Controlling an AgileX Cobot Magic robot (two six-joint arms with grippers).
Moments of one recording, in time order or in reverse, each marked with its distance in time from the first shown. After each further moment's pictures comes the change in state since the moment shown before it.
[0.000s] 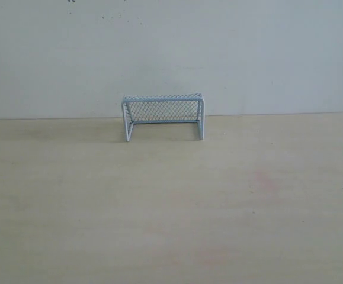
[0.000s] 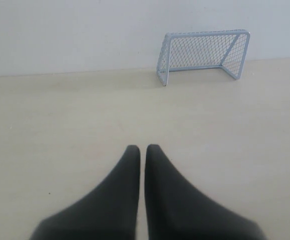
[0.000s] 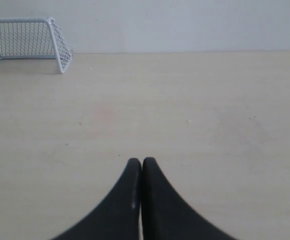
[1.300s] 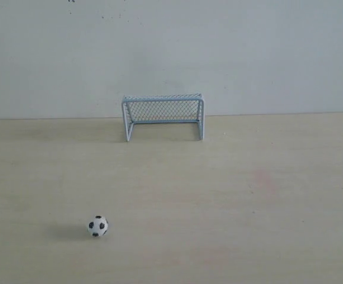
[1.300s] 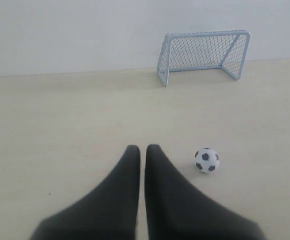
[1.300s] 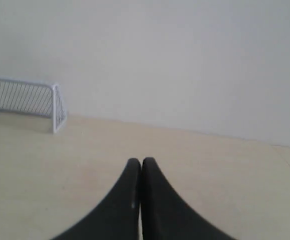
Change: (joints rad) left arm 0.000 0.000 0.000 0.000 0.000 0.000; right arm 0.000 0.006 -0.006 0.252 -0.227 -0.414
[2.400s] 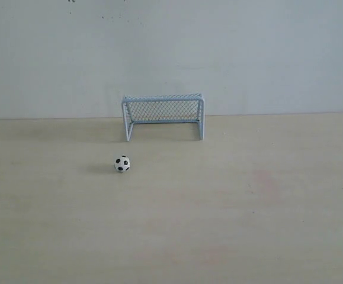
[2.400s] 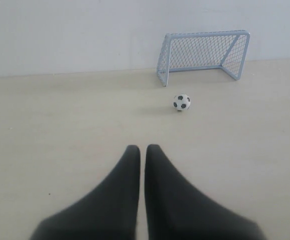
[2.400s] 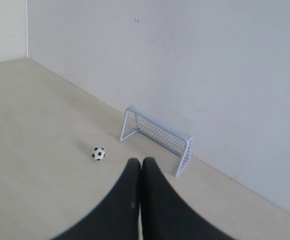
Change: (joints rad) left arm 0.000 0.000 0.000 0.000 -0.001 0.000; right arm 0.539 0.528 -0.761 -0.289 0.359 0.216
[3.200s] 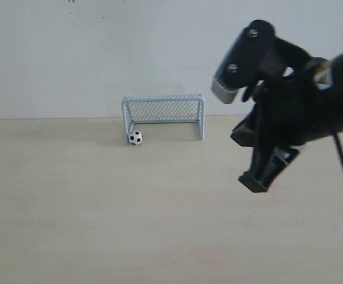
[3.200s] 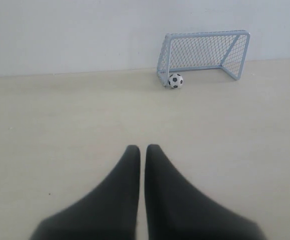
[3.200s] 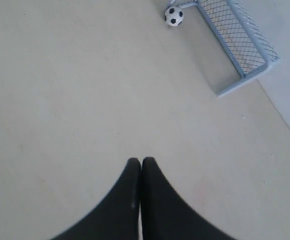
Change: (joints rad) left arm 0.000 0.000 0.000 0.000 0.000 0.000; right arm 0.000 0.728 -0.199 0.002 0.058 -0.337
